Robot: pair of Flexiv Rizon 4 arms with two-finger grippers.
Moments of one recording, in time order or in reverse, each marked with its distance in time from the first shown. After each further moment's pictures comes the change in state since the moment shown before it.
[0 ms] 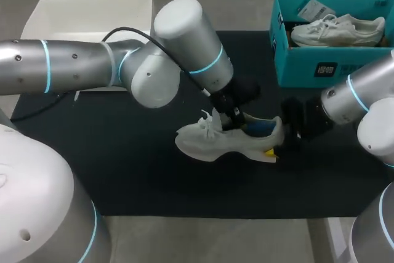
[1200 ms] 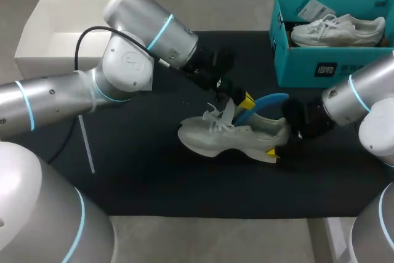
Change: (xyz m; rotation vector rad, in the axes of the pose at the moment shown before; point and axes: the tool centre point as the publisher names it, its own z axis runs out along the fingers) left arm 0.023 -0.051 -0.074 0.437 0.361 0.096; right arm 0.001 -0.001 -0.003 0.000 0.000 -0.001
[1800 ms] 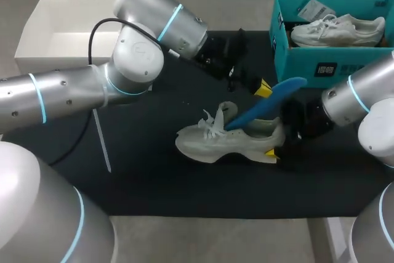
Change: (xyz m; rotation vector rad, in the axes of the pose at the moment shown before) left arm 0.008 -0.057 0.001 0.110 0.056 0.084; right arm 0.001 0.000 0.002 -0.001 0.001 0.000
